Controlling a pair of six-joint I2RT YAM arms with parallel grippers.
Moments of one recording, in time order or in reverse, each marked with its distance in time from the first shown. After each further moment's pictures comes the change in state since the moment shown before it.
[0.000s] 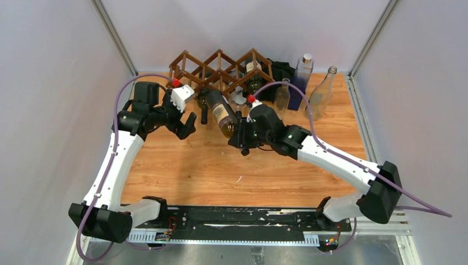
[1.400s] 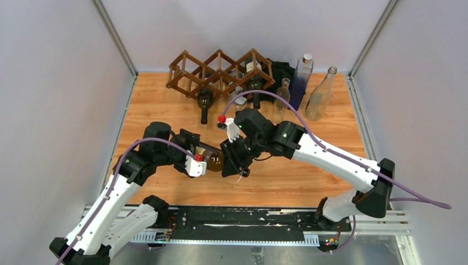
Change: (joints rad) left arm -0.299 -0.412 -0.419 0.052 0.015 0.912; right arm 0.163 0.038 0.271 -0.414 -0.415 -0.317
